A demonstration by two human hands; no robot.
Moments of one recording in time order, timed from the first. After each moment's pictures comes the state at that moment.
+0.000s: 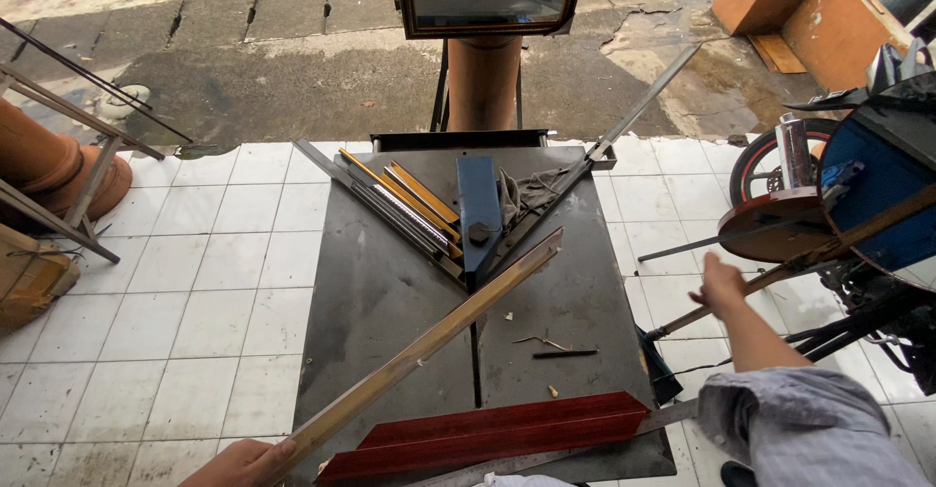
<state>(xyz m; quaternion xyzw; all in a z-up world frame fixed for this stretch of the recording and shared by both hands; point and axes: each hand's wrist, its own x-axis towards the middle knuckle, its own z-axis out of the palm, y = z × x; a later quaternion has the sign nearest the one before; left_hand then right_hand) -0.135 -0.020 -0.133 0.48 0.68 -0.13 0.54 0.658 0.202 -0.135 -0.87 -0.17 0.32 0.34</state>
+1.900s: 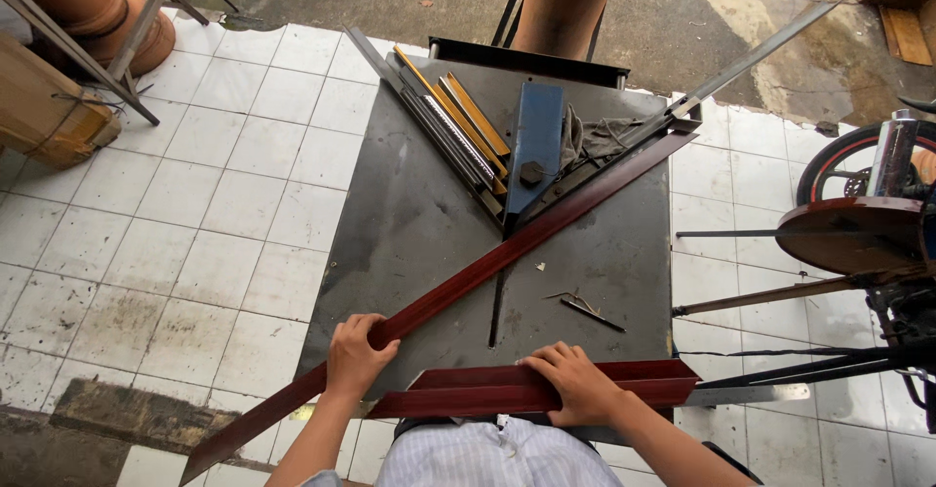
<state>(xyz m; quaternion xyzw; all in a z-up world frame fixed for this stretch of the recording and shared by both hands) 0.014 -0.044 -0.239 0.57 0.77 0.21 0.20 0.424 0.021 -0.168 -0.29 -0.90 0.32 -0.09</state>
